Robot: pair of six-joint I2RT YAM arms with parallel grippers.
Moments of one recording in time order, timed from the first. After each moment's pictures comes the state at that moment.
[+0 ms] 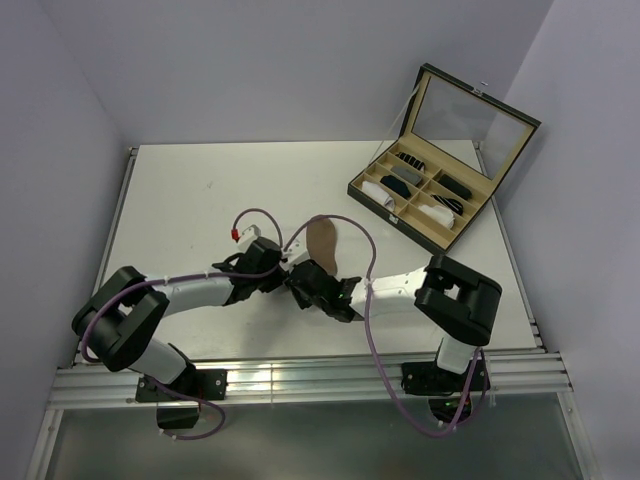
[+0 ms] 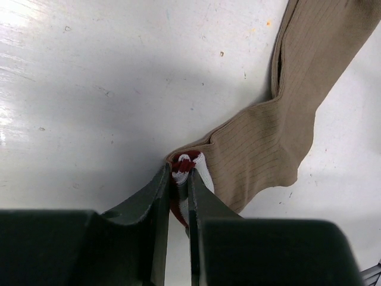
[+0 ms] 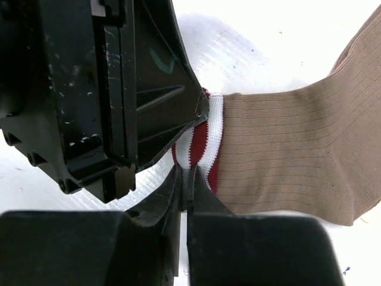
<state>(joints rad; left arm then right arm) -0.73 1.50 0.63 0.02 -0.20 -1.12 1.09 1.71 0.79 0.22 0.30 0.29</state>
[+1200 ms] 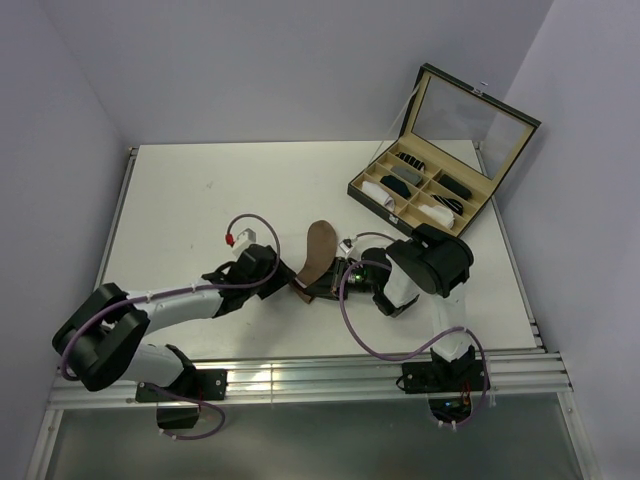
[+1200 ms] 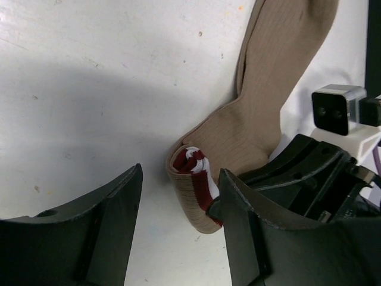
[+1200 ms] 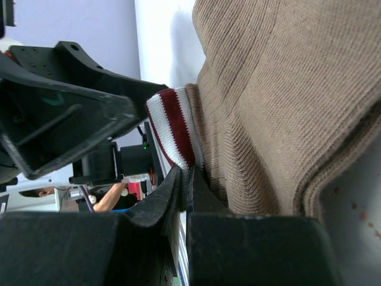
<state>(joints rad) -0.75 1.36 0.54 0.07 -0.20 -1.17 0.59 2.05 0.44 1.27 -0.68 1.21</state>
